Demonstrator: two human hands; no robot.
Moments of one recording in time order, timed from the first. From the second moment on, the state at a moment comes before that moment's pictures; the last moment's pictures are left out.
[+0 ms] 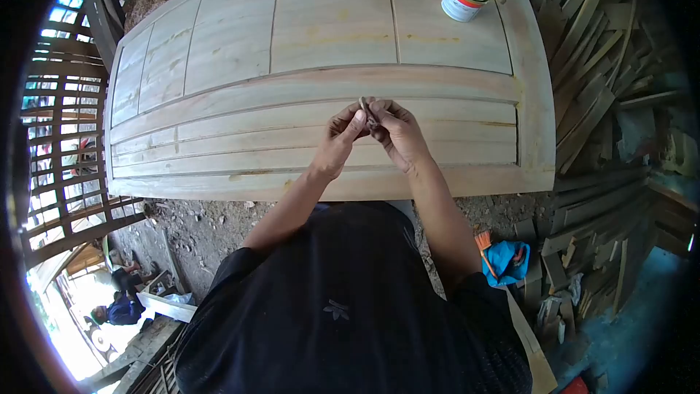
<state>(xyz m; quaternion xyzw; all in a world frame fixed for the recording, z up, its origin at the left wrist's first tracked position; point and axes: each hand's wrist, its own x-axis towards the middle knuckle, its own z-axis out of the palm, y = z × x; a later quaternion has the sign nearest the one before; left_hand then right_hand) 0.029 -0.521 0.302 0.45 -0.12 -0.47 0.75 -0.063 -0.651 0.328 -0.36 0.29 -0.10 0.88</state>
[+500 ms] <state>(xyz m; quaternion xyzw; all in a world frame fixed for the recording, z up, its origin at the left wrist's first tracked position) 0.100 -0.509 0.281 0.87 -0.29 -0.09 0.38 -0.159 -0.688 0.305 -0.52 0.33 -0.09 0.78</state>
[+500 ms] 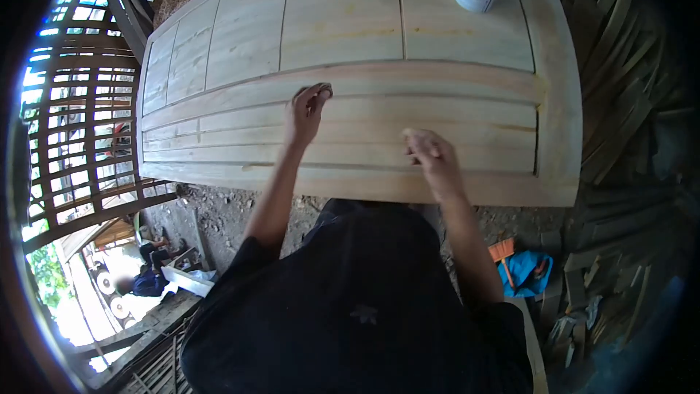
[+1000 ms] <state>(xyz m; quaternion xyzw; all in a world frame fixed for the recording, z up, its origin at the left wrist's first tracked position) 0.169 -0.511 0.227 0.74 -0.60 -0.13 0.26 -0.385 -0.544 0.288 -0.47 0.68 -0.24 0.52</state>
